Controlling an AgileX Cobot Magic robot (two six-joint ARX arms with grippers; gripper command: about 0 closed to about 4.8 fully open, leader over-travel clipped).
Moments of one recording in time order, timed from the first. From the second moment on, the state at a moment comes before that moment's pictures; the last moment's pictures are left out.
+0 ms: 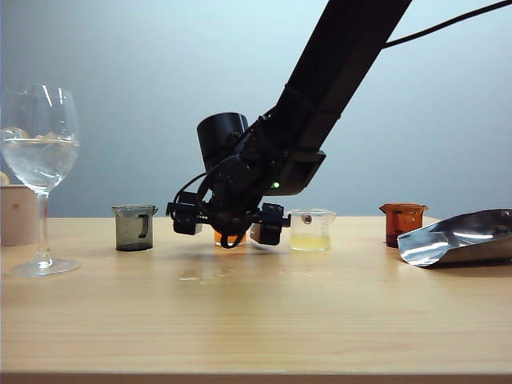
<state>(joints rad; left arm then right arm) -0.02 0.00 0.01 -0.06 -0.09 0.05 0.70 2.43 1.64 0.46 0.50 0.35</state>
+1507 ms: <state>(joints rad) -0.02 0.00 0.01 -0.06 -0.09 0.05 0.71 2.14 1.64 0.36 -0.01 0.03</state>
